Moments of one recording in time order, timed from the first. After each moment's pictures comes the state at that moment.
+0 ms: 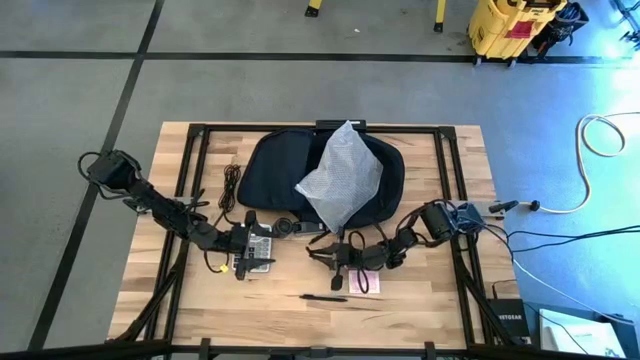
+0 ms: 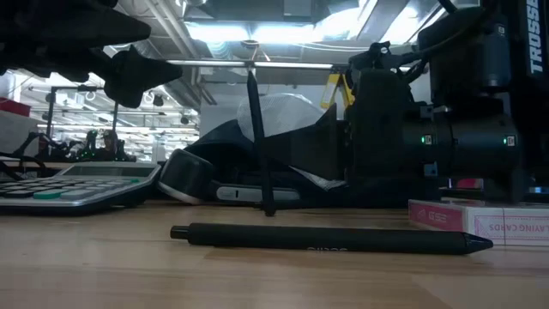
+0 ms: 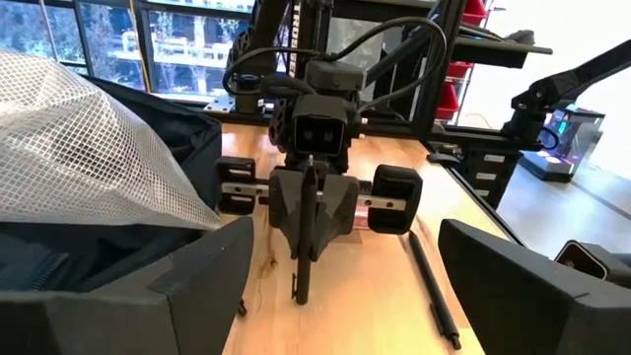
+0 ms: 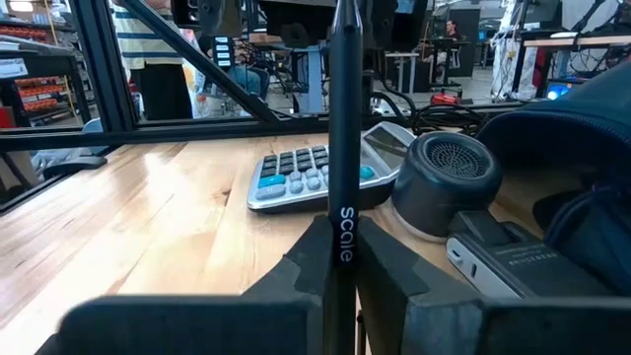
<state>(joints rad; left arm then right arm) -0.54 1.35 0.19 1.09 -0.49 -0.15 0.40 2.34 0.77 1.57 0.48 0.06</state>
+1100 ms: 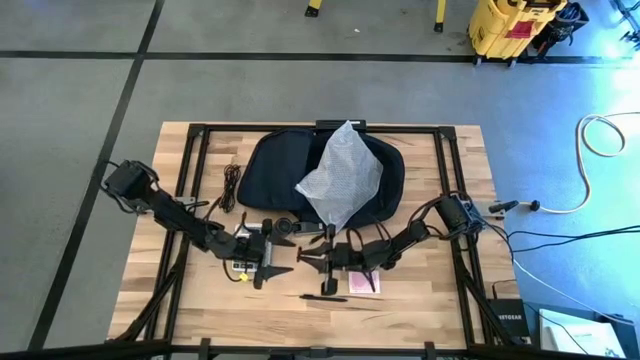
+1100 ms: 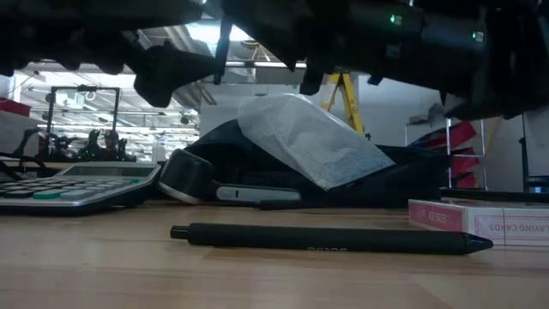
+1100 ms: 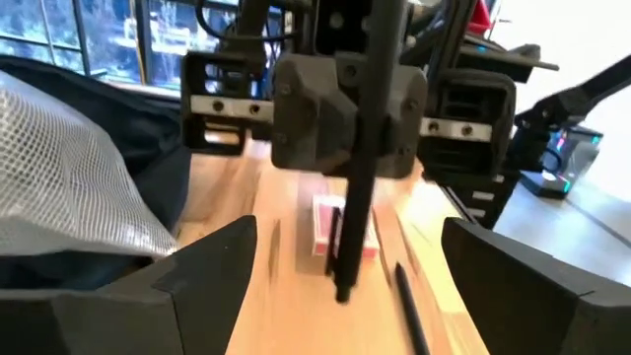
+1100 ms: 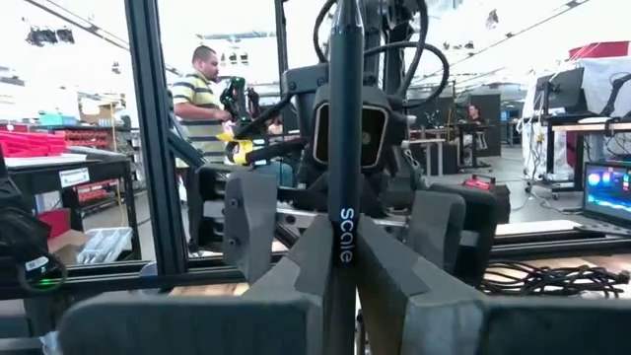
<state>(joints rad) -0.52 1.58 0.39 1.14 -0.47 -0.21 0.40 2.18 0.92 1.55 0.41 -0.02</state>
